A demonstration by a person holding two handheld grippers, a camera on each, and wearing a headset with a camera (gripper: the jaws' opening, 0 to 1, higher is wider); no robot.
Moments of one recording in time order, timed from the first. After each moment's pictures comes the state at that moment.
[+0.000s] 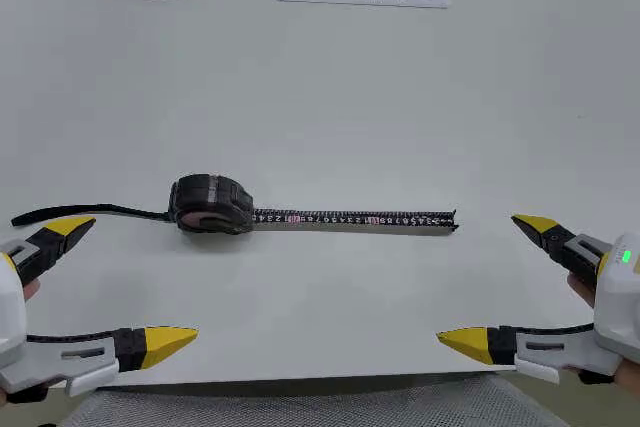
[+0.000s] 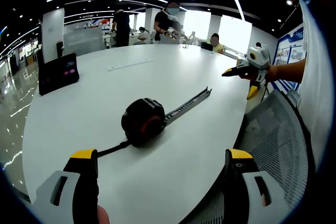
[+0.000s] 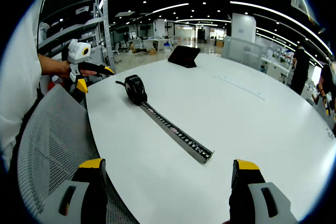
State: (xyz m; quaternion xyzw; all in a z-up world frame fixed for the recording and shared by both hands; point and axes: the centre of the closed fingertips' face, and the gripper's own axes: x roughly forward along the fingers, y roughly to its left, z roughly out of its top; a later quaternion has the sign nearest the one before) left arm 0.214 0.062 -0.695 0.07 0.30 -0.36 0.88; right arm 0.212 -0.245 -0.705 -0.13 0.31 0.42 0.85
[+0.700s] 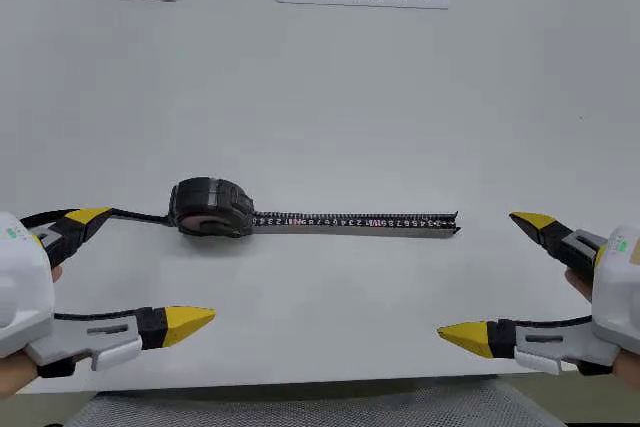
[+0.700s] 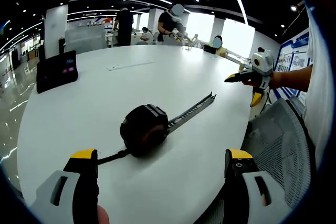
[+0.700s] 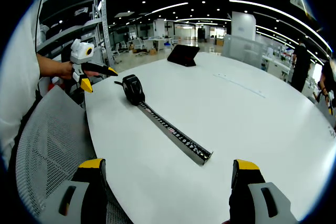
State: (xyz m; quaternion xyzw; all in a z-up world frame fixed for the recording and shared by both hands) left arm 0.238 0.046 -0.700 0.05 0.31 -0.36 0.88; right arm 0.221 -0.246 -0.710 -0.13 0.31 0.42 0.84
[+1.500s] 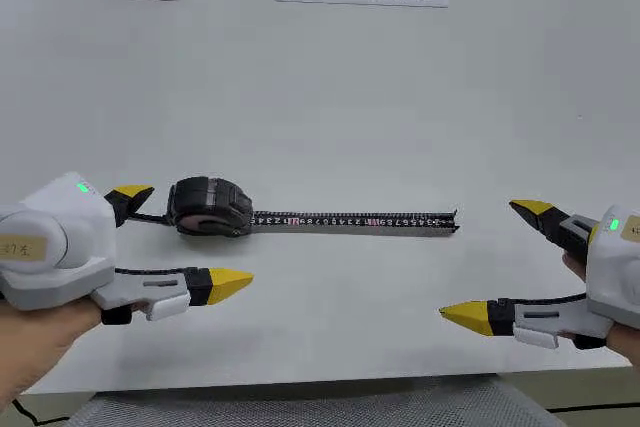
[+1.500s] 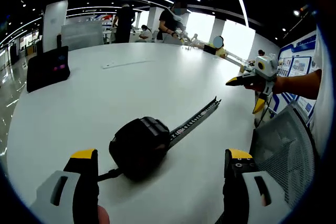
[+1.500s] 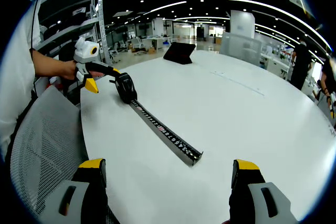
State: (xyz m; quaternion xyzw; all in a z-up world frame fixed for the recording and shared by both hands) left arm 0.271 0.017 -0.716 0.03 0.32 -0.36 0.87; right arm 0.238 -0.253 -0.717 -0.13 0.32 0.42 0.84
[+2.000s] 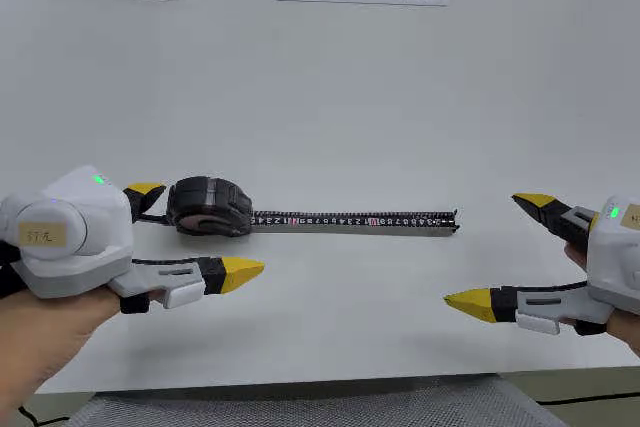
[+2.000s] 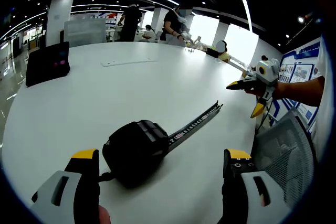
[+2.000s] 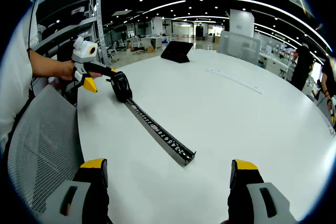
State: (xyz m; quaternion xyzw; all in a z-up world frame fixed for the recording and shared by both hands) left arm 0.273 0.006 -0.720 0.01 0.32 -0.36 0.88; right arm 0.249 -0.261 -0.720 -0.13 0.32 0.41 0.84
